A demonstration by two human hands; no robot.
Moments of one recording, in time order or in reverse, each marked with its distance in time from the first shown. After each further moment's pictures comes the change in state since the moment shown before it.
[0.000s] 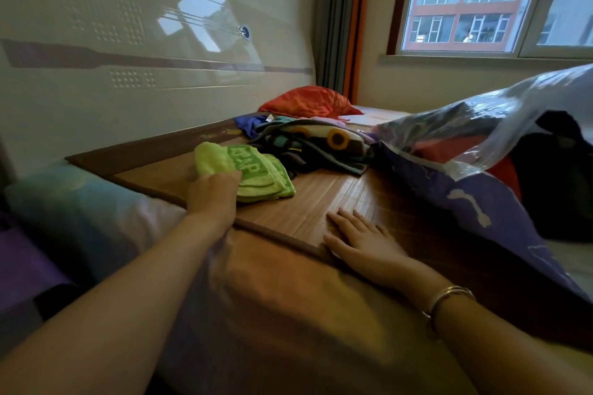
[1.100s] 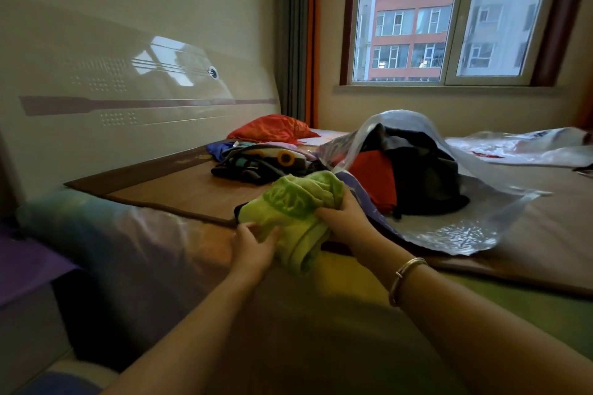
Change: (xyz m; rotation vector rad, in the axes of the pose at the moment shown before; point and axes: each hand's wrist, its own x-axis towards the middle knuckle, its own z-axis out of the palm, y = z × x) left_hand -0.170 0.135 -0.088 -1.255 -0.221 -0.427; right_hand -0.168 -0.030 -0.081 1.031 0.457 0.048
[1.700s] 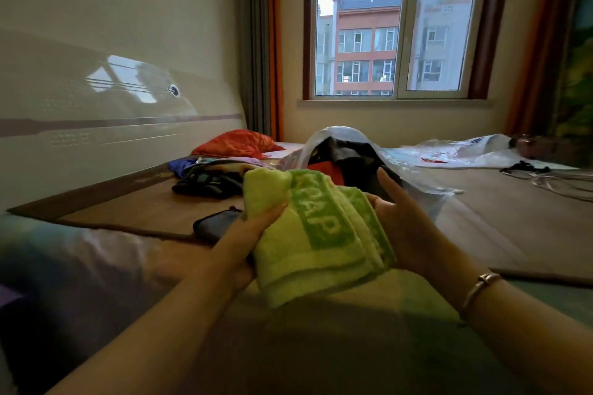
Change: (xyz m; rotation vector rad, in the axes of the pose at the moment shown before) left_hand -0.079 0.095 0.020 -0.615 -0.521 -0.178; right_hand -0.079 -0.039 -0.127 0.632 -0.280 0.256
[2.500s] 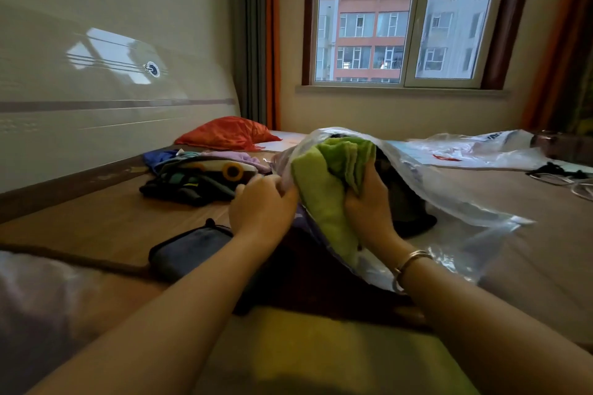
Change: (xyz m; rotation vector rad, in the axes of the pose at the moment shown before) left_hand 0.176 0.005 0.021 1.280 0.451 0.567; right_hand 0.199 0.007 -0.086 -0.984 0.619 -0.868
